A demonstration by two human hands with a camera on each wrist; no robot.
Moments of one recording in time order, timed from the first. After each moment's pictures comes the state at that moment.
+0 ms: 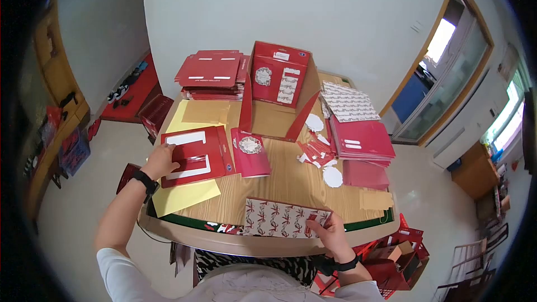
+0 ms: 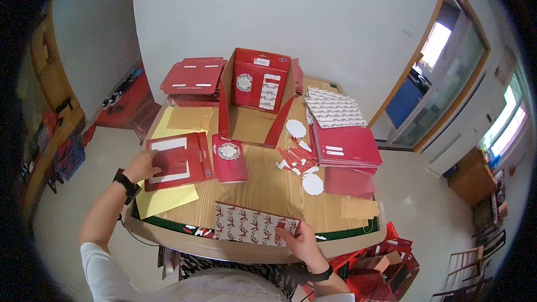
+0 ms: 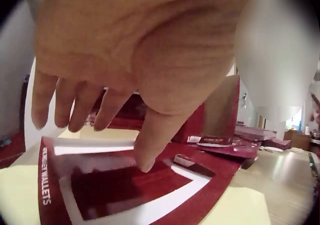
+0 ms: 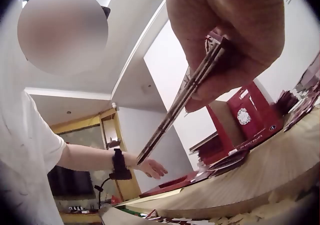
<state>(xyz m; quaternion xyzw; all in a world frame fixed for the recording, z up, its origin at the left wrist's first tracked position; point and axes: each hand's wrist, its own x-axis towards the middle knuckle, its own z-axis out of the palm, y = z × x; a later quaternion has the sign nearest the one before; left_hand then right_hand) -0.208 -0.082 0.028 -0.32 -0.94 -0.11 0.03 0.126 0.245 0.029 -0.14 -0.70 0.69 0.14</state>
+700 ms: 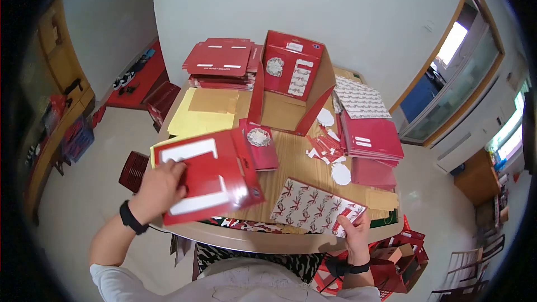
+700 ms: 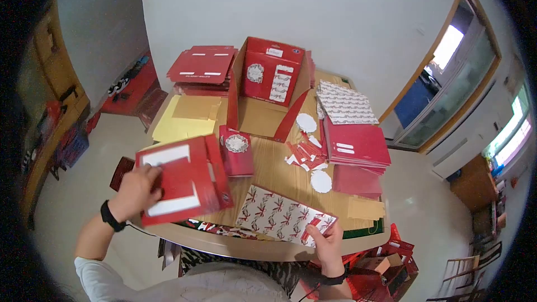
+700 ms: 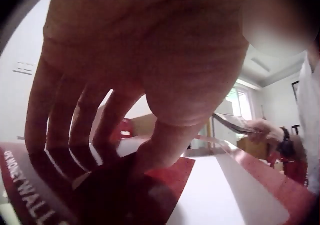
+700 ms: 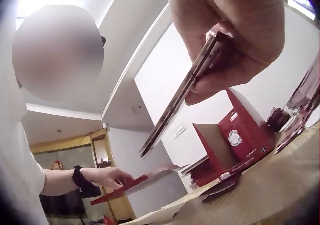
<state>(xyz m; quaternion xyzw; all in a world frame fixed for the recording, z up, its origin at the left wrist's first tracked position) -0.091 -0.078 0.103 -0.37 -0.93 -0.03 0.05 0.140 0.260 0.045 -0.18 -0.62 0.72 0.27</state>
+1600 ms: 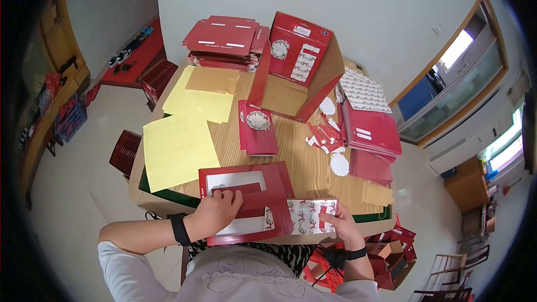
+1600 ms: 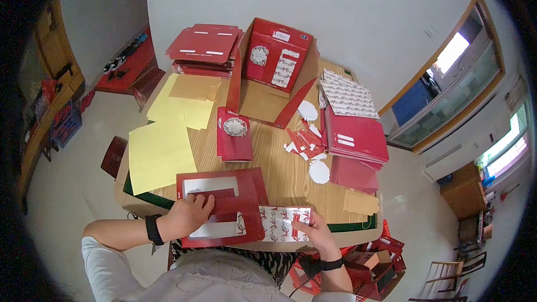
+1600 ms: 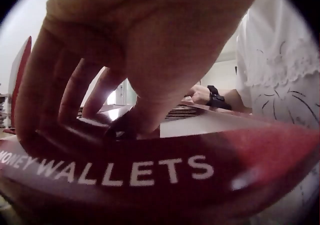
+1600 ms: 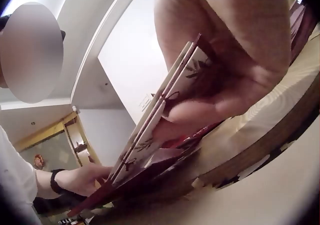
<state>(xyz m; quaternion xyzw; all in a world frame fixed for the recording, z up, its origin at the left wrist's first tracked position) -0.021 -0.010 0.007 -0.54 -0.84 0.02 0.11 0.138 0.294 0.000 -0.20 -0.65 0.73 -0.02</state>
